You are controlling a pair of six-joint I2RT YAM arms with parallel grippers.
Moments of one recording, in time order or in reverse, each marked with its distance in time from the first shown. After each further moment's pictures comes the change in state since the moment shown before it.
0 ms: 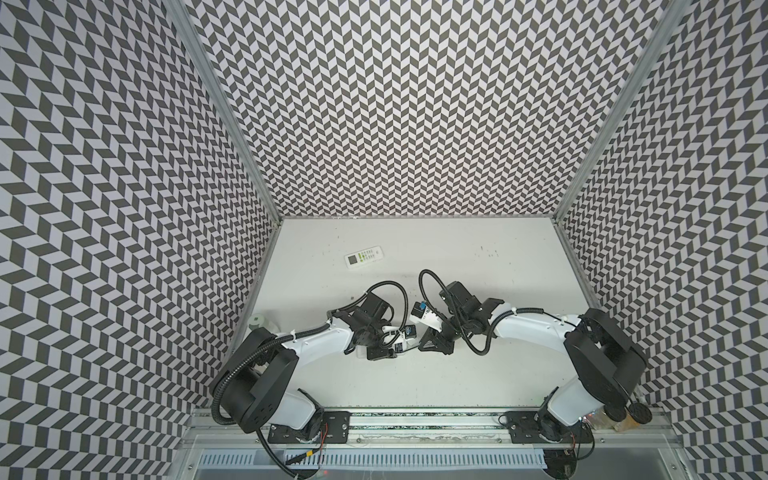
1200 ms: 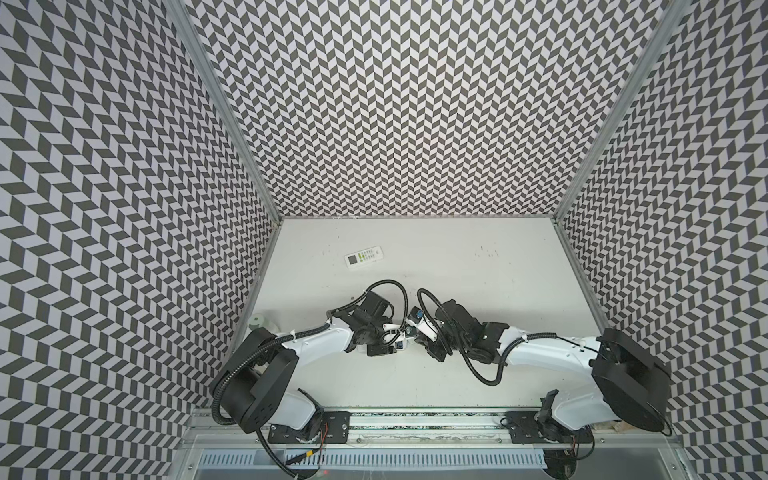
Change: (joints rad) left arm -0.005 0.000 0.001 0.034 -0.016 0.044; right arm 0.197 -0.164 -0.154 0.312 0.551 0.127
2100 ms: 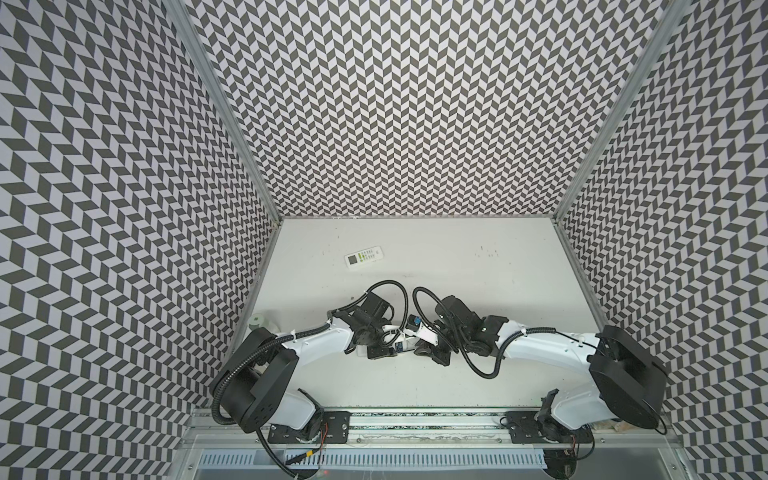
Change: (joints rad) left arm -0.002 0.000 0.000 -0.021 0.012 -0.054; right arm -0.043 0.035 0.060 -0.174 -0.304 -0.136
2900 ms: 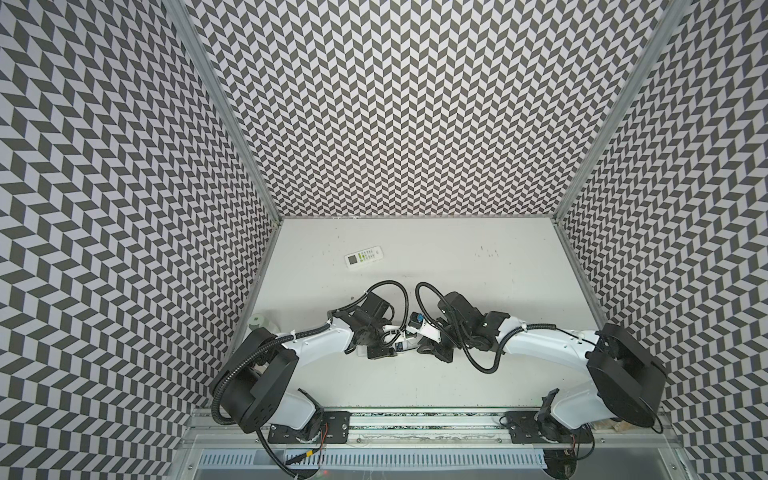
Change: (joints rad) left arm -0.004 0.000 0.000 0.000 -0.002 0.009; right arm -0.043 0.012 0.011 -0.041 -0.047 -0.047
